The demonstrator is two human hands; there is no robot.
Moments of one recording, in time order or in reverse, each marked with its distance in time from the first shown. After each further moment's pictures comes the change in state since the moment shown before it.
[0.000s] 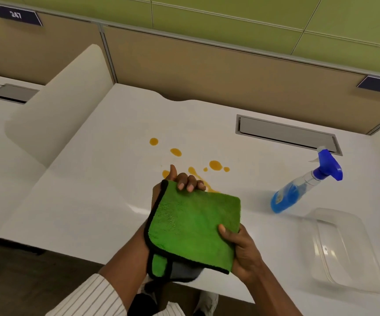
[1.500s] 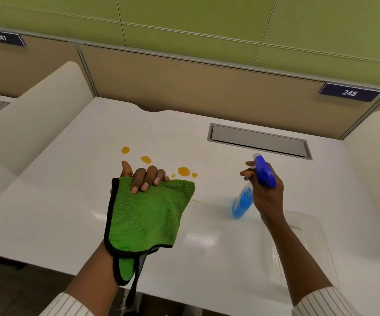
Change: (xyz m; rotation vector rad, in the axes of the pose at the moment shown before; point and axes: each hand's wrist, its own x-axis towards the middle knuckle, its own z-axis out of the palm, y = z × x) left_hand 0.063 -0.024 0.059 0.286 -0.486 0.257; right_hand 0.053 -0.175 -0.142 -0.780 0.310 -0.920
